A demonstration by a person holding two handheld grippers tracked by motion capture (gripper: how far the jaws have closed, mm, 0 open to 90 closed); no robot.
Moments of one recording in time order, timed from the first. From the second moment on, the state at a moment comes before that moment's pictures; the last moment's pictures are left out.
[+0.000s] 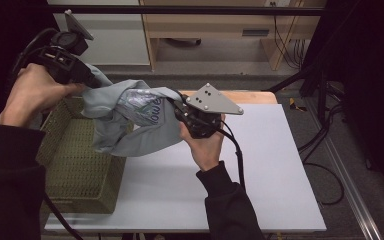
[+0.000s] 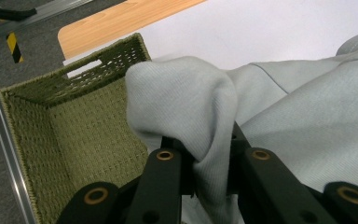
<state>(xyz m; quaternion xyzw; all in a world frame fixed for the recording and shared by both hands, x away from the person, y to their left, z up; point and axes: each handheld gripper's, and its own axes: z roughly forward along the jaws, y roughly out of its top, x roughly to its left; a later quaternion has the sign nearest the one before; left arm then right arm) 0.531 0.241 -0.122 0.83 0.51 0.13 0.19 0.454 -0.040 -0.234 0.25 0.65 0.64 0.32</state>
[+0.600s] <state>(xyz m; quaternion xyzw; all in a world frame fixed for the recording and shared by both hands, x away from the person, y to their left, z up) 0.533 0.241 -0.128 0.82 0.52 0.14 0.17 0.466 -0.038 -0.279 0.26 0.69 0.62 0.25</state>
